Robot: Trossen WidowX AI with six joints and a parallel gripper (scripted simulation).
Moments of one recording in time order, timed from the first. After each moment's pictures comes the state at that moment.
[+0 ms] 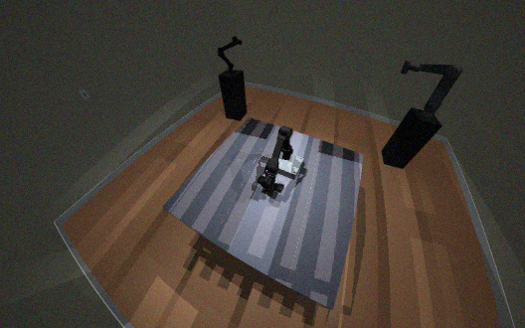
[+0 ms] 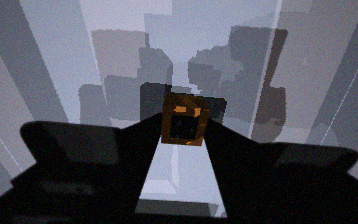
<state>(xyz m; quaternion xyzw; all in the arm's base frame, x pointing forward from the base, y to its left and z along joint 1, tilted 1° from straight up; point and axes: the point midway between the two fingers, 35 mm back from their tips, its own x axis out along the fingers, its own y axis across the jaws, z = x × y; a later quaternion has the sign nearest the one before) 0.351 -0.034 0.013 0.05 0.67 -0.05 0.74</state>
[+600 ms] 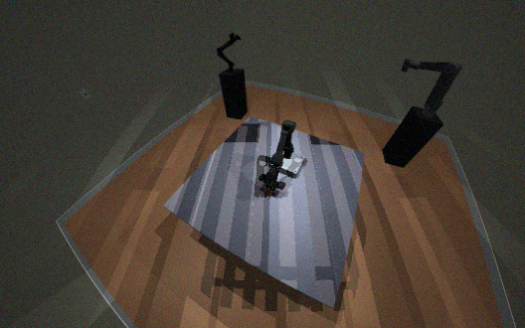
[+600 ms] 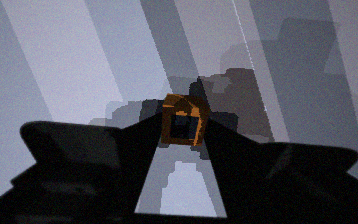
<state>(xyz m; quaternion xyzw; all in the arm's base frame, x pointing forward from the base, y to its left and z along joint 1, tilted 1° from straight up) 0.349 -0.033 0.008 0.04 0.56 -0.06 0.82</state>
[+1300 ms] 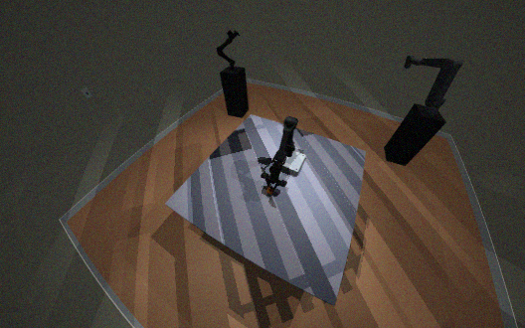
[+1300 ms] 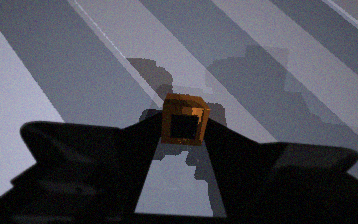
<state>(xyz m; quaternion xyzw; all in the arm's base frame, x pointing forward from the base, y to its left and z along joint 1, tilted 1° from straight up) 0.355 -0.034 0.007 0.03 0.46 -0.06 0.89</state>
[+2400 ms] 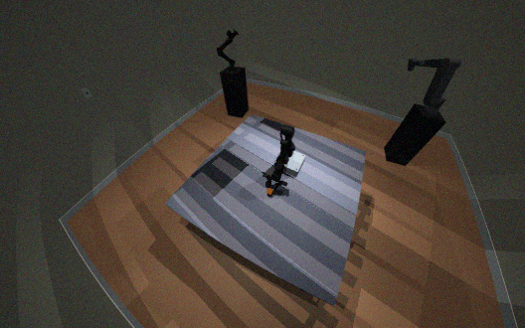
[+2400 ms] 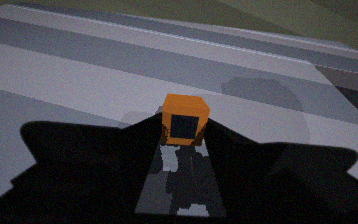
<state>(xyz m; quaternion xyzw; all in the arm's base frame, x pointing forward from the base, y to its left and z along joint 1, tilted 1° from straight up) 0.344 -0.033 -0.017 0.02 0.26 -0.07 0.96</state>
